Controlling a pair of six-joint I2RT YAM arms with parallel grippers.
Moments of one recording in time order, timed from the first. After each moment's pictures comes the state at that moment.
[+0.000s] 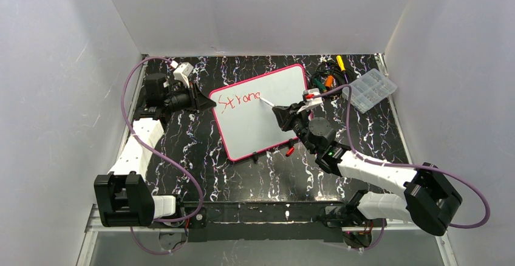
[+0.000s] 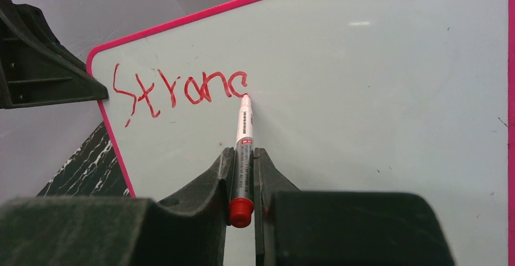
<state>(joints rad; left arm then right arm) 0.00 1.27 0.98 -0.27 0.83 -0.18 0.86 1.18 0.56 0.64 0.31 0.39</state>
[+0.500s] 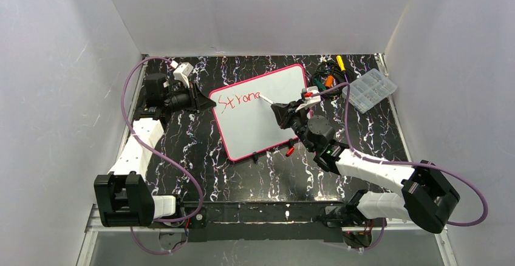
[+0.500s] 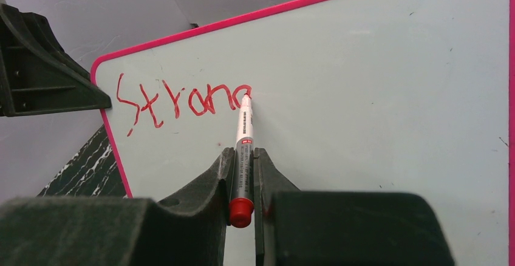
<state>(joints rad) 0.00 1.27 0.98 -0.27 0.83 -0.18 0.86 1.21 0.59 0.67 0.31 0.36</state>
